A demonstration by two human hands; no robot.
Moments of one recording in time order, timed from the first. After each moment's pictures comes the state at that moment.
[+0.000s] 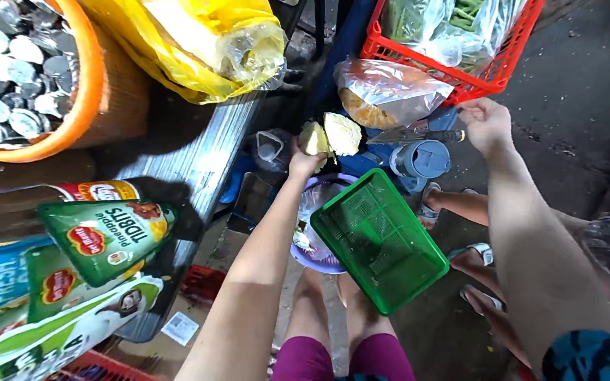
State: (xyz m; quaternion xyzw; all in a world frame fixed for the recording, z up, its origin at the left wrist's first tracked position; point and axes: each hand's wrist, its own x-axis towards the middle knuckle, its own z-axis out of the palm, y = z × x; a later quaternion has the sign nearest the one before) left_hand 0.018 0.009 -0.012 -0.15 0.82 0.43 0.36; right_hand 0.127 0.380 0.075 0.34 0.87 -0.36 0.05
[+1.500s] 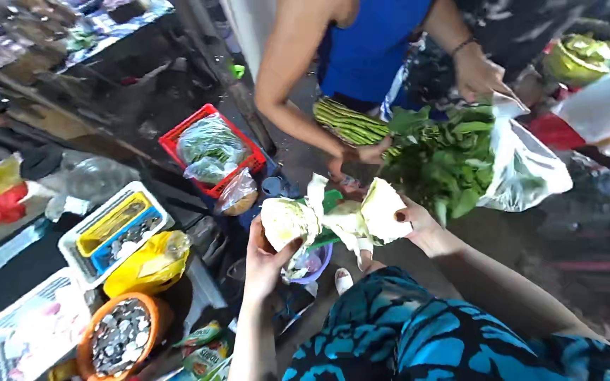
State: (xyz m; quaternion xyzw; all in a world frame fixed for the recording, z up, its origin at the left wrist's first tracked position) left_hand 0.216 -0.071 0.419 0.45 0.49 0.56 0.49; right_hand 0.517 -0.012 0.439 0.24 0.36 -0.78 -0.46
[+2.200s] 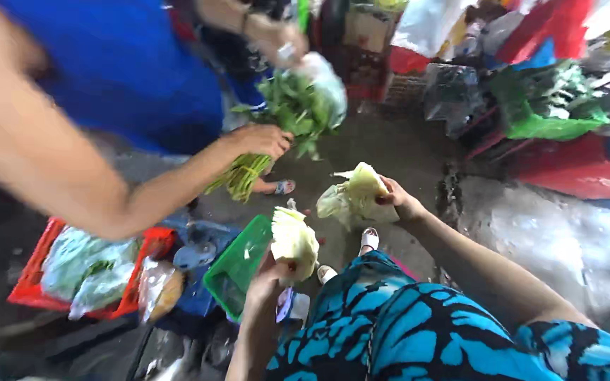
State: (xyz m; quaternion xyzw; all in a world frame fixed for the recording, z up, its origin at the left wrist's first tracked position) left_hand 0.441 -0.027 0.408 0.41 0.27 0.31 0.81; right_hand 0.755 -0.095 0.395 0.48 0.30 -0.57 -0.60
